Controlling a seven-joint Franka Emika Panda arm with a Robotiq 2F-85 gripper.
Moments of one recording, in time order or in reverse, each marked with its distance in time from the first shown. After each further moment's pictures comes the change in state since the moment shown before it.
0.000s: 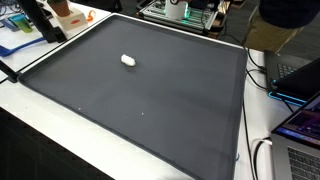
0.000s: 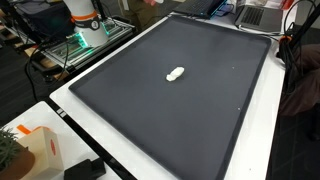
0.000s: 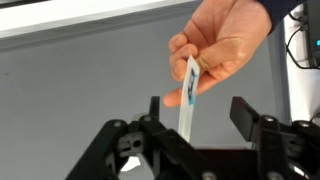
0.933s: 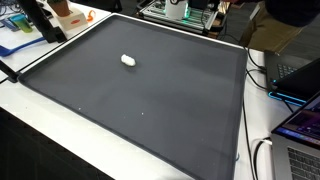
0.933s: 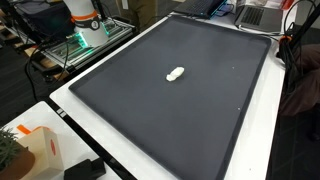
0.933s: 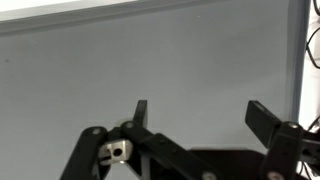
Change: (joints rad) arm -0.003 -0.140 0.002 -0.204 -0.005 0.177 -0.082
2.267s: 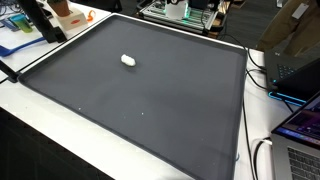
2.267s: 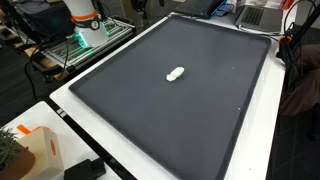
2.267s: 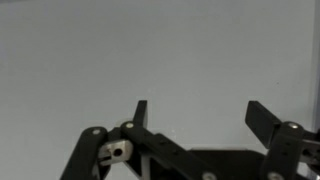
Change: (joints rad) arm -0.037 0.233 -0.009 0.063 0.018 0.136 -0.076
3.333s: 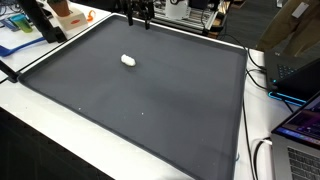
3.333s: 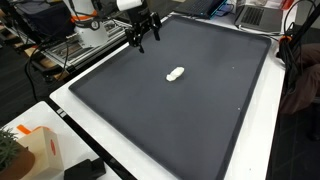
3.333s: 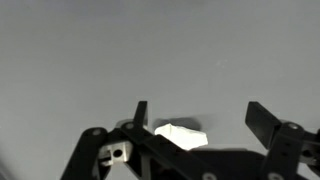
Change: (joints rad) arm -0.272 0.201 0.199 -0.134 0.026 0.519 -0.245
